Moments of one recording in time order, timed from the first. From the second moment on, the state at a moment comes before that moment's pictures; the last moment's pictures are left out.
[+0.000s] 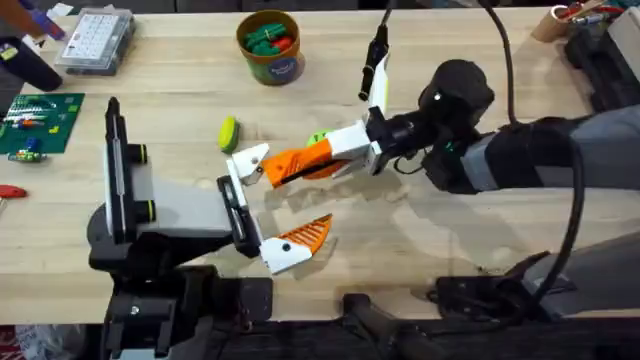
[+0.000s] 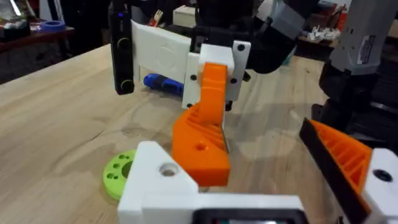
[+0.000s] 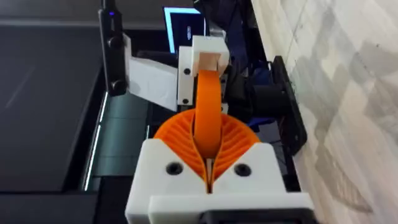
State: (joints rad) left arm 0.03 0.00 0.00 -0.06 1.21 -0.04; right arm 0.51 1.69 0.54 1.15 -1.34 1.52
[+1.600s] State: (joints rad) left arm 0.03 0.00 0.00 -0.06 1.20 -0.04; right arm 0.58 1.69 0.54 1.15 -1.18 1.51
